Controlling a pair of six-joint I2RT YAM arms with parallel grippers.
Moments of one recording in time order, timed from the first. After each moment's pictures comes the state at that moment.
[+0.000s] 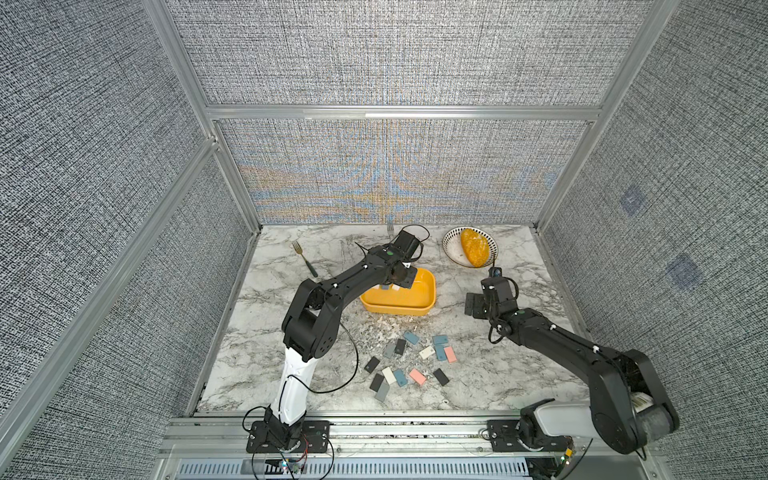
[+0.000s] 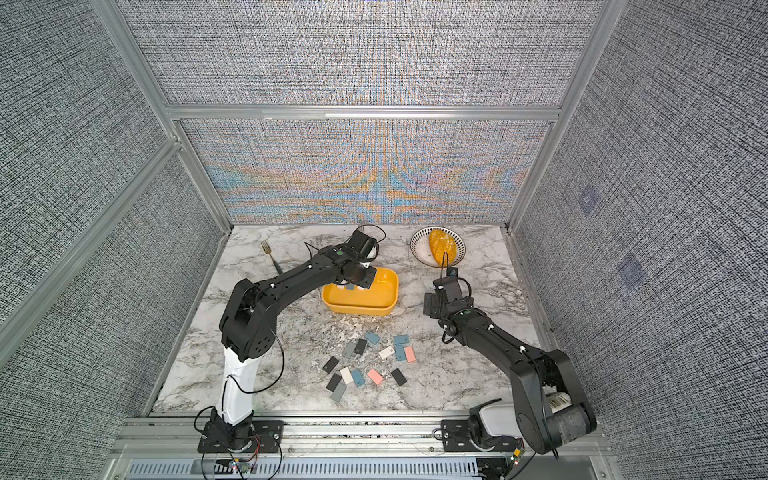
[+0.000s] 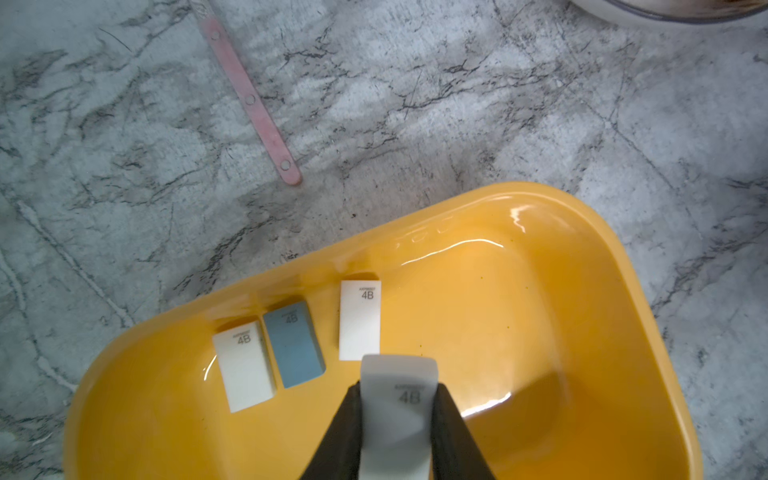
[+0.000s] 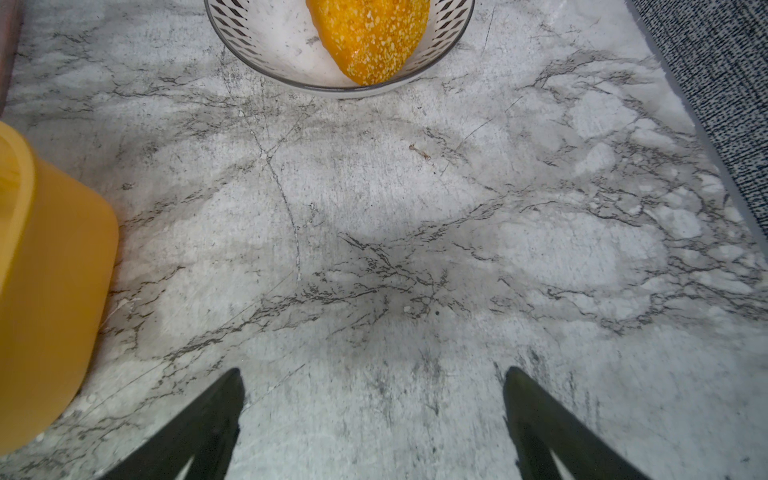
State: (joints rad) left arm -0.70 2.14 1.78 -0.69 -0.07 -0.18; right arm 0.33 1.35 0.67 -0.15 0.34 0.31
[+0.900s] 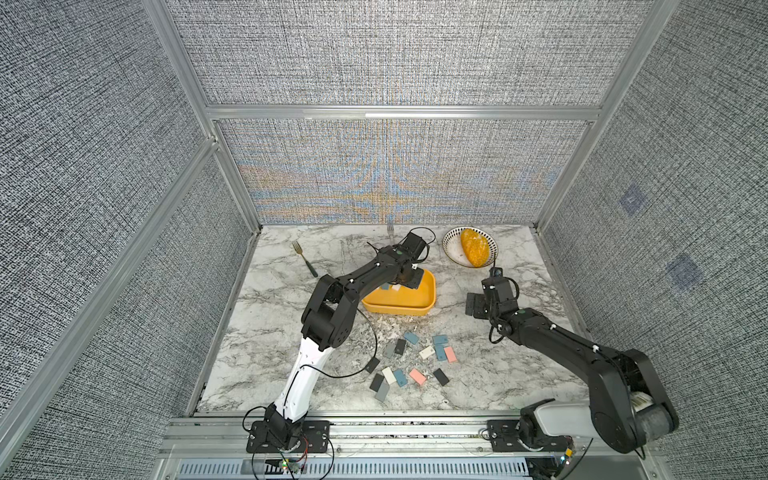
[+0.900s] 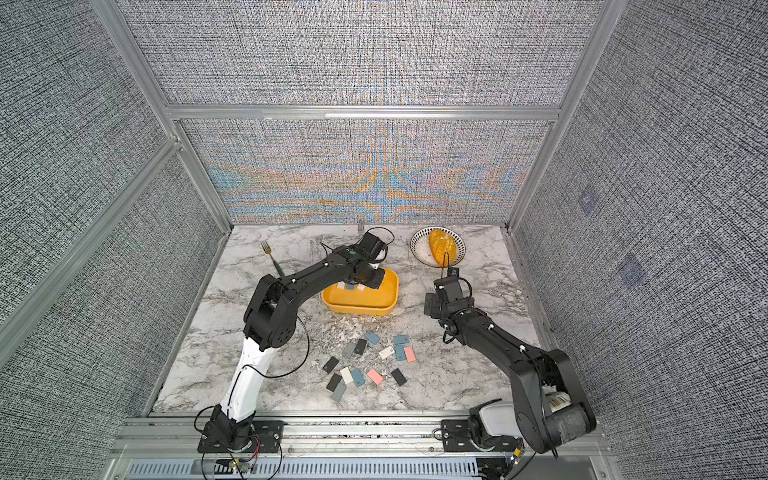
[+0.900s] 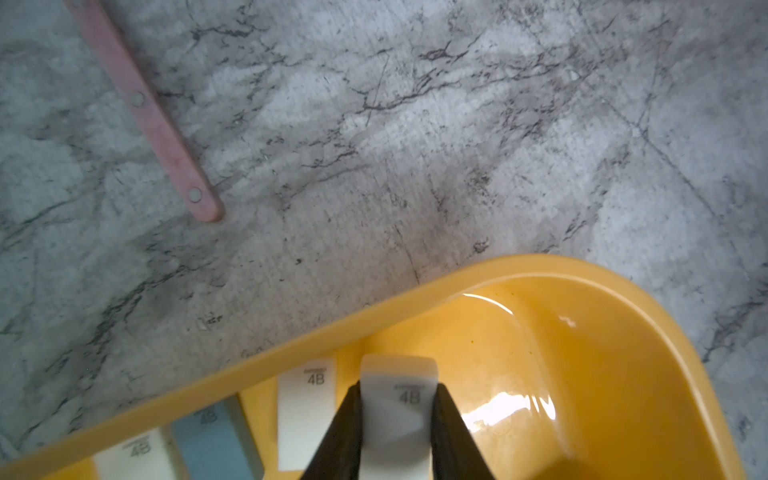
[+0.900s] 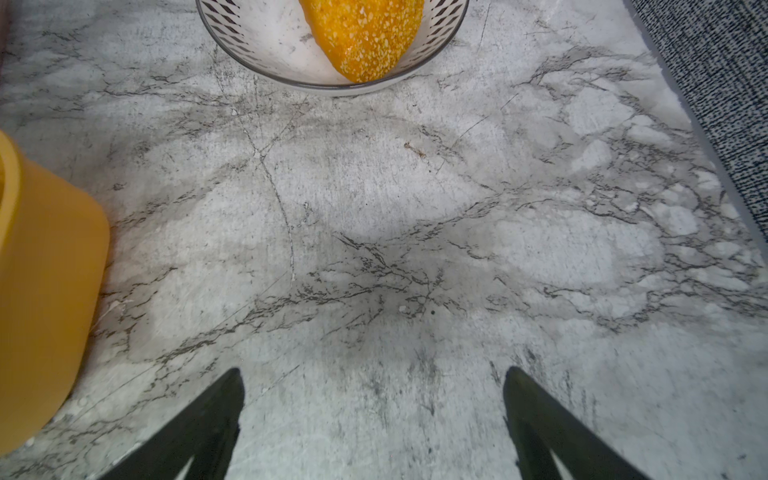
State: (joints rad) left arm -0.70 2.33 1.95 -0.71 -0.02 -0.19; right arm 0.32 1.35 0.67 -0.15 0.34 0.31
